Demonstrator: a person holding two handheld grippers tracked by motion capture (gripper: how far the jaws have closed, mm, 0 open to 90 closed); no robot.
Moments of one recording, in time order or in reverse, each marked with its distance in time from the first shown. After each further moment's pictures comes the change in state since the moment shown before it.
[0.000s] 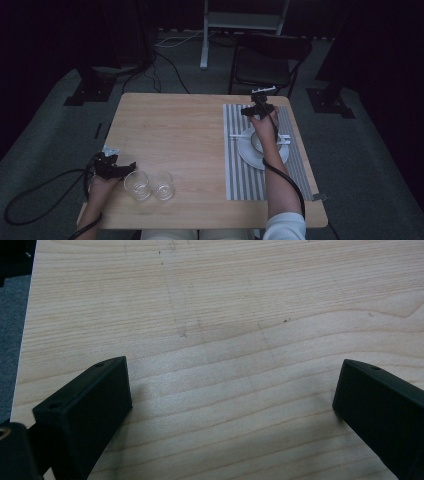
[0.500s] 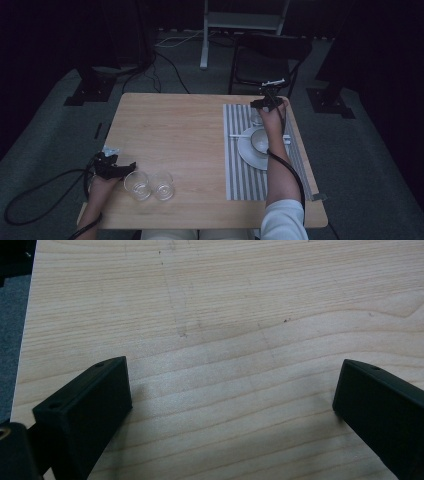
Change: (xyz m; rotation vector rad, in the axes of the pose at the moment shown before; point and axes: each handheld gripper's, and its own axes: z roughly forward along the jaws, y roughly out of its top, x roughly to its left) left arm 0.000 0.000 0.000 0.000 0.000 -0.001; right arm -0.039 0.022 0.005 0.017 -0.094 0.065
